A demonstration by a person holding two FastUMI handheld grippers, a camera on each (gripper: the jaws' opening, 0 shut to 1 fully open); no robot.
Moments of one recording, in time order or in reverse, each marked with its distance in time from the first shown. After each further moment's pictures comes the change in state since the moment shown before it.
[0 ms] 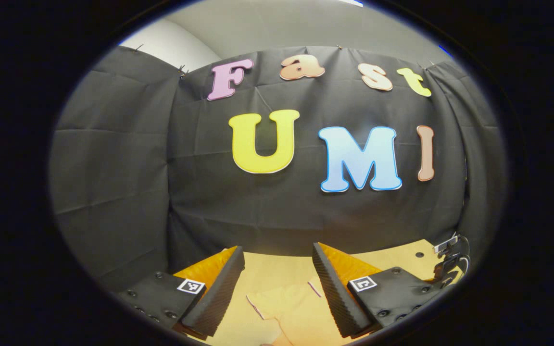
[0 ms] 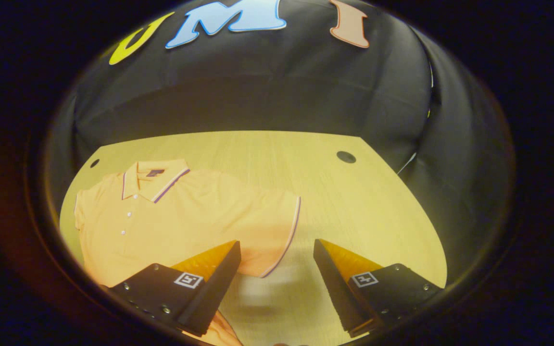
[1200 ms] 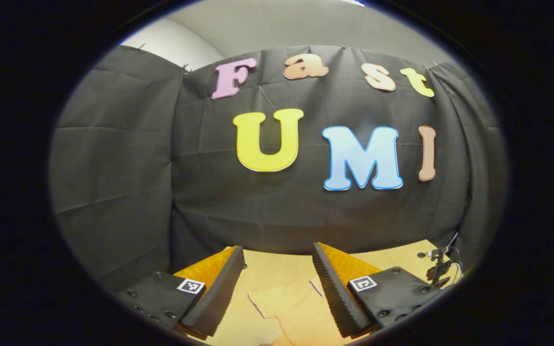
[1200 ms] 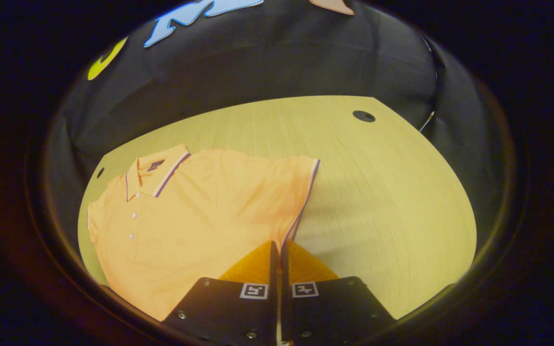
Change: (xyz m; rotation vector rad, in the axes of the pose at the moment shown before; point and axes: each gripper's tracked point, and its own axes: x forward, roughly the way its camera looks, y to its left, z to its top) left arm -0.011 0.002 0.001 -0.005 0.007 0.011; right arm 0.025 0.020 -0.018 0.126 0.141 0.099
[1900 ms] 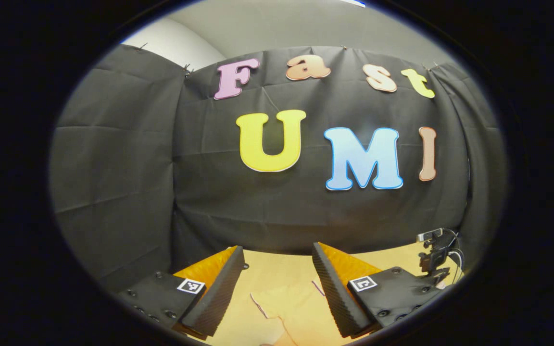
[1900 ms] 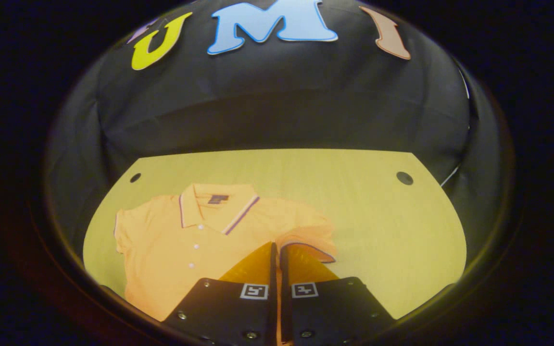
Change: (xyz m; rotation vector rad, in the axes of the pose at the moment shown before) left arm -0.010 0.018 0.000 -0.005 -0.002 0.013; right arm -0.047 0.124 0.070 -0.200 -0.207 0.151
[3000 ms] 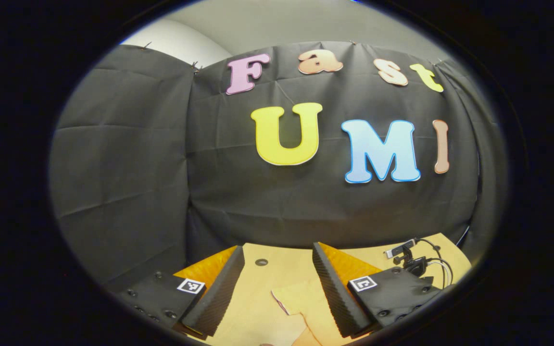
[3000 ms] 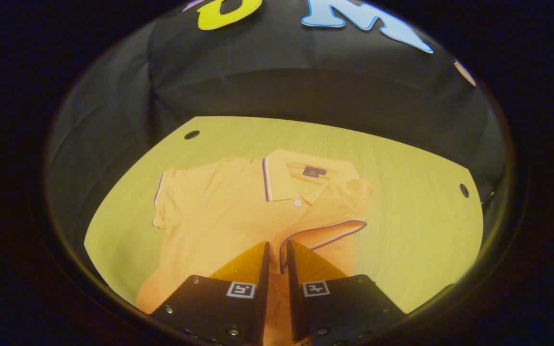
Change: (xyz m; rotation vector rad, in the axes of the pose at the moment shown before) left arm 0.010 0.046 -0.010 0.019 0.033 0.056; right arm 0.019 0.125 -0.051 -0.183 0.133 0.180
